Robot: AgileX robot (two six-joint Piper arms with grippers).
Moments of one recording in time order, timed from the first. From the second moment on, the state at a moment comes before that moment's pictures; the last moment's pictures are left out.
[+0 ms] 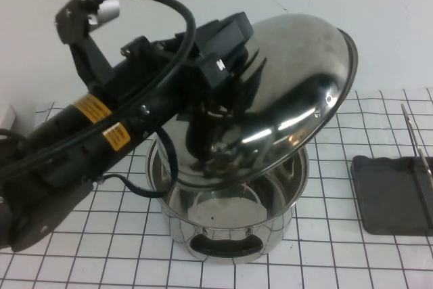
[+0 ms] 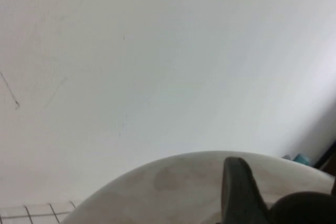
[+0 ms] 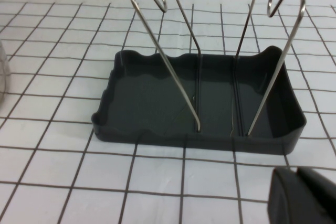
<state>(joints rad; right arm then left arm) -0.02 -0.01 0.02 0.10 0.42 -0.12 -0.65 1.30 -0.83 0.38 -0.61 -1.04</state>
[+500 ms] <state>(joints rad) -0.02 -0.01 0.02 0.10 0.42 -0.12 -0.65 1.58 -0.83 0.50 -1.08 -1.16</state>
